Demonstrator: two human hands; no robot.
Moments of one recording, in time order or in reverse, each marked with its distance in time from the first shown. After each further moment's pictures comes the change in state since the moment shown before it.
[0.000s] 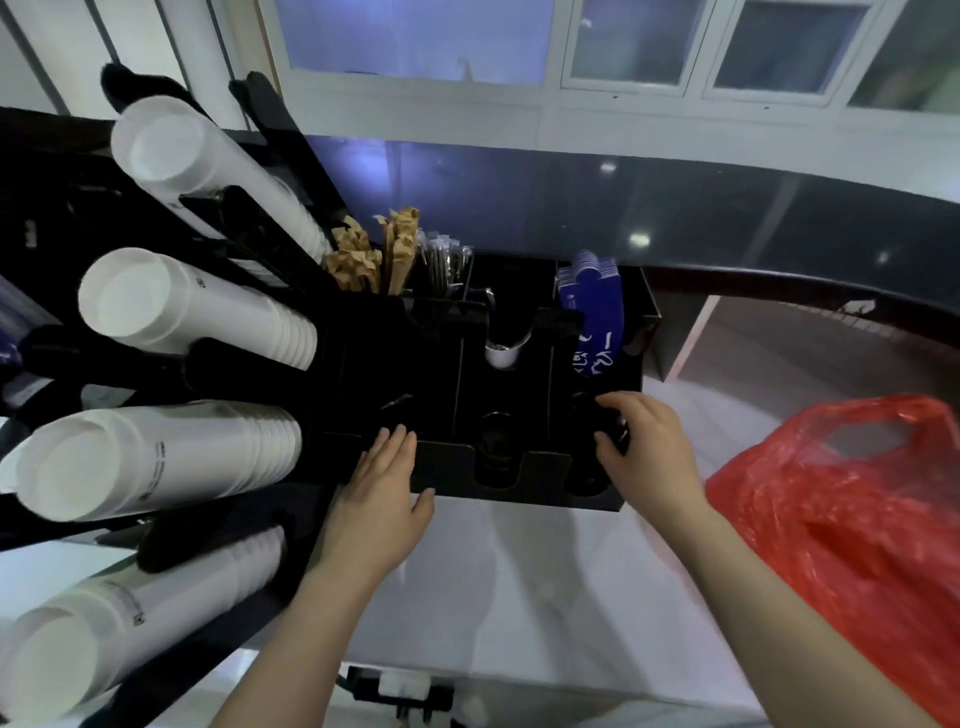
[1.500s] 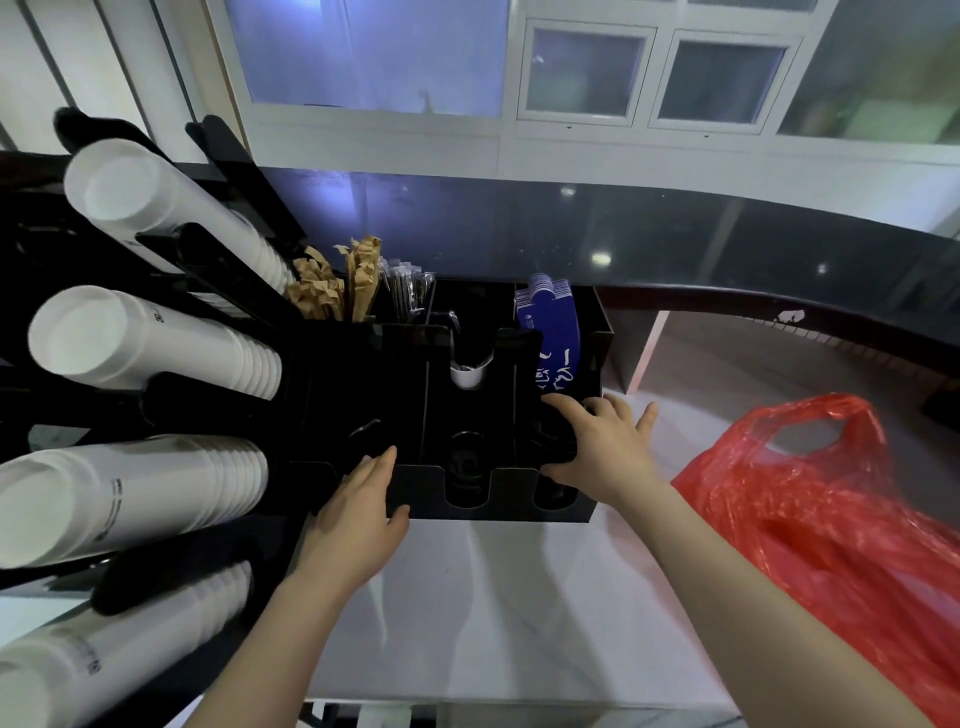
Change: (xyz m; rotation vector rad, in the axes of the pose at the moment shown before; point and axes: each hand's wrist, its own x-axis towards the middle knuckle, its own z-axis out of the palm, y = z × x) left_hand 0.014 0.005 -0.001 -0.066 -0.116 -0.087; right_hand 0.023 0.002 -0.002 -0.339 -0.279 0.046
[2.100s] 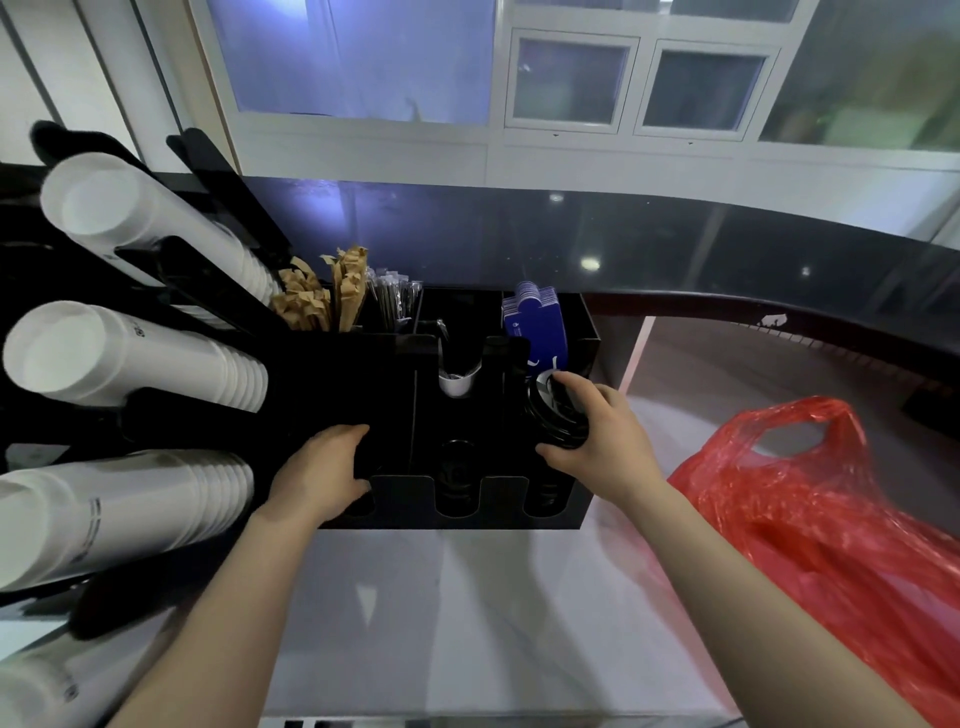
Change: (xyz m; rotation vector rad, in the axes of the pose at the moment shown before) left_hand 0.060 -0.013 -0.036 0.210 -0.053 0.053; right_hand -0.002 0.009 -0.012 0.449 0.198 -0.023
